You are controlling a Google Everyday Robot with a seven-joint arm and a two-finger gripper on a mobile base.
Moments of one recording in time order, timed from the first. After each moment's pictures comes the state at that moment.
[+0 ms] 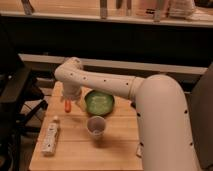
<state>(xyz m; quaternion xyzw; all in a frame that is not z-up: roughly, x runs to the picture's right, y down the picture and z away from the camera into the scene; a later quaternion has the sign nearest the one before) -0.173 0.091 0.809 -0.26 -0.24 -0.47 0.81</state>
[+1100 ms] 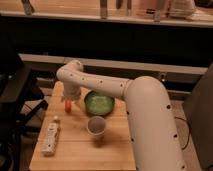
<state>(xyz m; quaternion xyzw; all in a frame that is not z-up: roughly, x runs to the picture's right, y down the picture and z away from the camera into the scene) -0.180 0.095 0.848 -0.27 -0.25 -0.47 0.80</state>
